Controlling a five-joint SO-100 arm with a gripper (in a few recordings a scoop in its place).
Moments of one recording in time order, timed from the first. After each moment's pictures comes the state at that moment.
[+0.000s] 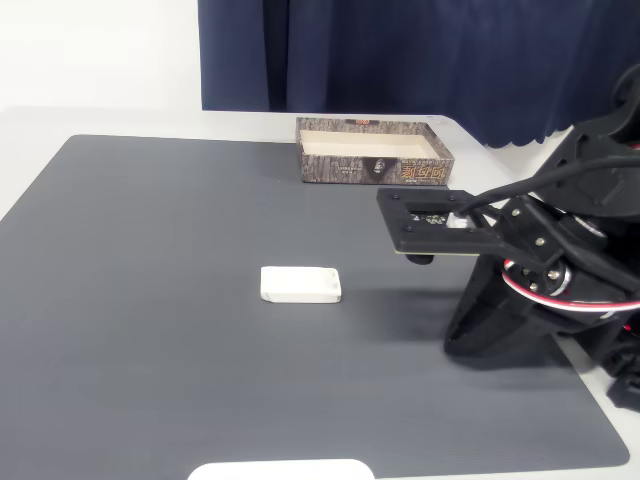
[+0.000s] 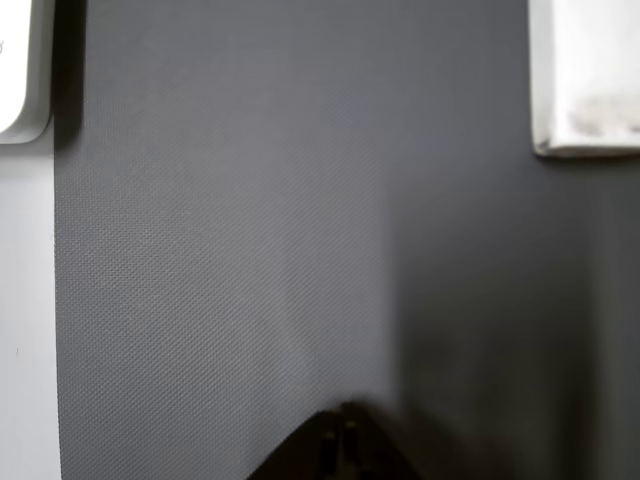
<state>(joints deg) 5.6 190.4 178.4 81.6 4.0</state>
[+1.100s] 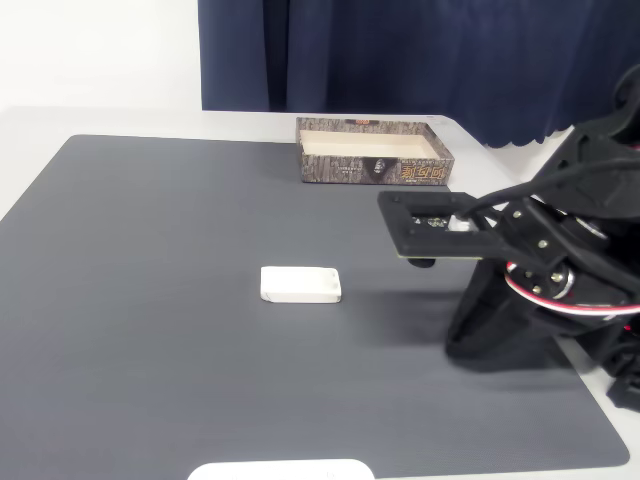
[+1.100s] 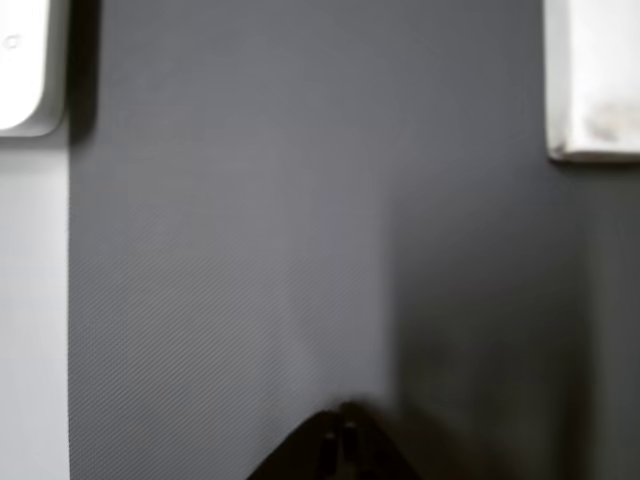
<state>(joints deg) 4.0 190.4 178.3 81.6 4.0</state>
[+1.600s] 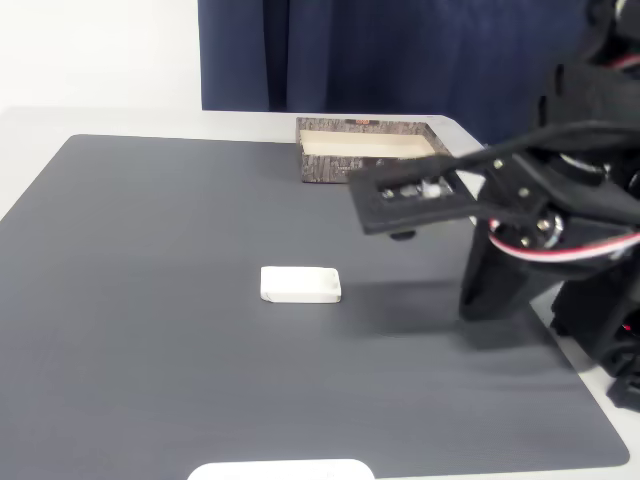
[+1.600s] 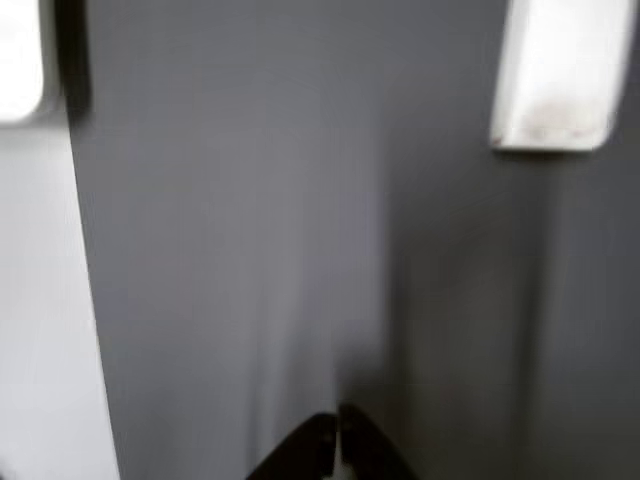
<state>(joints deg) 8.3 151.8 148.9 80.1 -0.4</state>
